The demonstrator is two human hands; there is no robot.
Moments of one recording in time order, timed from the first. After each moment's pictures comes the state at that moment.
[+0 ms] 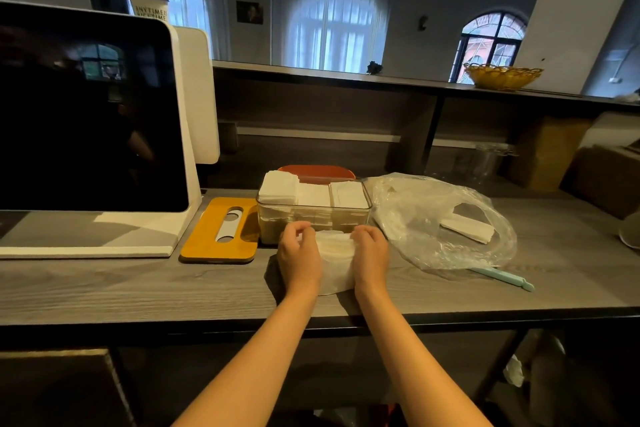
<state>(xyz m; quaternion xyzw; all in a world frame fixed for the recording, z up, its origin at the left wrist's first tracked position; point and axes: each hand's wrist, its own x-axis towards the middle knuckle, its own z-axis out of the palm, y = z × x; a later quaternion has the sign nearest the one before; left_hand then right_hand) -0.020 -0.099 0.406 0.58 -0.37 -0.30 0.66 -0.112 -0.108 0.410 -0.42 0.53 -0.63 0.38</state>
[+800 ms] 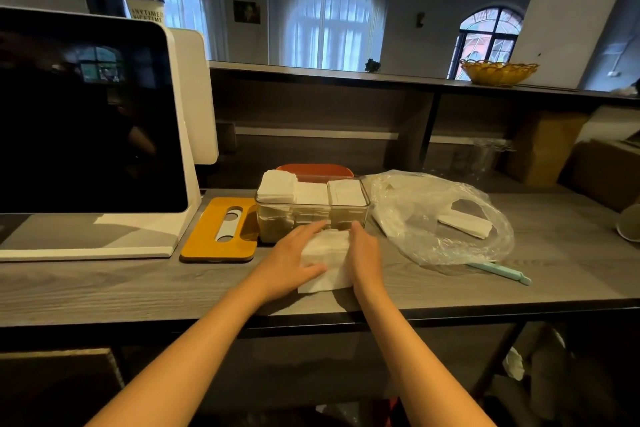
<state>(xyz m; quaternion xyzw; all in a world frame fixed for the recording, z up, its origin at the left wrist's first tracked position) 0.044 -0.090 0.413 0.49 -0.78 -0.21 0.31 -0.110 -0.103 0.414 -0.48 0.55 -0.55 0.40</state>
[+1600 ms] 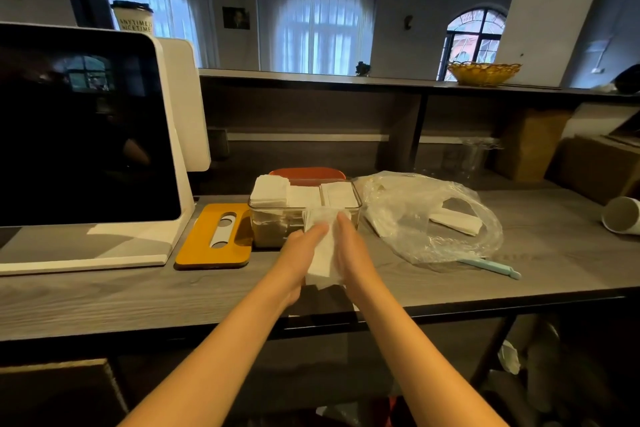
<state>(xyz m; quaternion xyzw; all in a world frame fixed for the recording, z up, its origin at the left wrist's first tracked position) -0.008 -0.066 0.451 0.49 -0.42 -0.57 0.51 -0.100 -0.068 0.457 -0.43 0.48 -0.52 0.56</state>
